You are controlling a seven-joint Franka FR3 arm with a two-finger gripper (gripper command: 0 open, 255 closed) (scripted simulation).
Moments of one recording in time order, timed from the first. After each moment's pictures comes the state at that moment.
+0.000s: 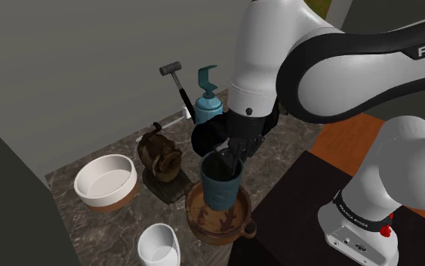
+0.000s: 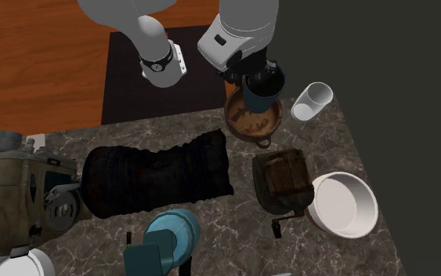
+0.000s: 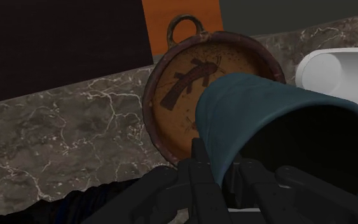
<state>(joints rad) 0.27 -0.61 0.45 -2.62 0.40 2.08 0.63</state>
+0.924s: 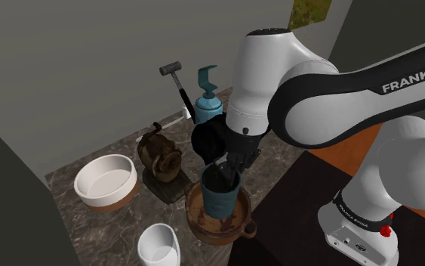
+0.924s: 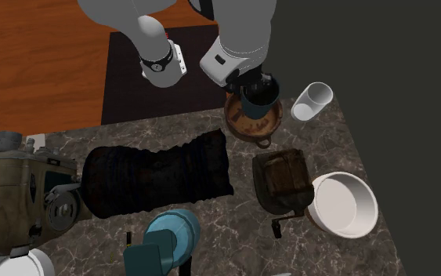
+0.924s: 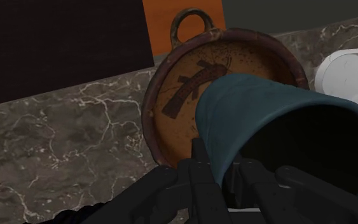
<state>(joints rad) 0.27 -0.55 0.48 -2.70 0.42 2.22 0.62</state>
